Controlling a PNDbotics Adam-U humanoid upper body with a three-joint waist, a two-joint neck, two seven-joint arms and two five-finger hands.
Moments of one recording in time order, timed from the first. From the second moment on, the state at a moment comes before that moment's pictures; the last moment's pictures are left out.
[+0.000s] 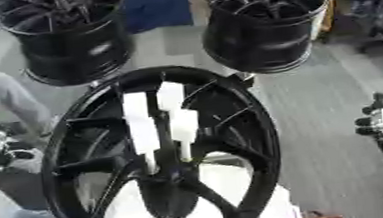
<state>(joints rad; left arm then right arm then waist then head) -0.03 0.13 0.16 -1.71 -0.07 0.09 -0.07 0.10 -0.13 -0.14 -1.87 -0.02 0.00 -0.18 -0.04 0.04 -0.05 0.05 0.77</state>
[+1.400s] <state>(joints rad) -0.03 0.13 0.14 -1.71 -0.06 0.09 -0.09 -0.18 -0.61 -0.03 -1.95 0.07 0.02 0.01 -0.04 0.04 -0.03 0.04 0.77</state>
